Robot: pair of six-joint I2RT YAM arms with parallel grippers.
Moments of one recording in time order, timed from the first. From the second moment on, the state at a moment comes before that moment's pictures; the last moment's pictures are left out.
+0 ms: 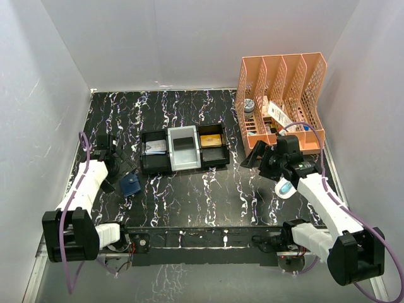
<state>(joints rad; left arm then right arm) 0.04 1.18 0.81 -0.89 -0.17 -0.69 0.21 1.01 0.68 -0.52 -0.23 0.66</state>
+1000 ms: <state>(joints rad) 0.05 1.29 0.63 -0.57 -0.07 -0.70 0.21 1.08 0.73 -0.48 -0.44 0.63</state>
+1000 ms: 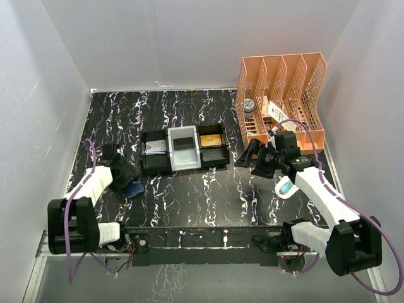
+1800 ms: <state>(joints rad) -0.62 1.21 0.55 -0.51 0.06 -1.16 0.40 1.10 0.72 -0.41 -0.42 0.67</state>
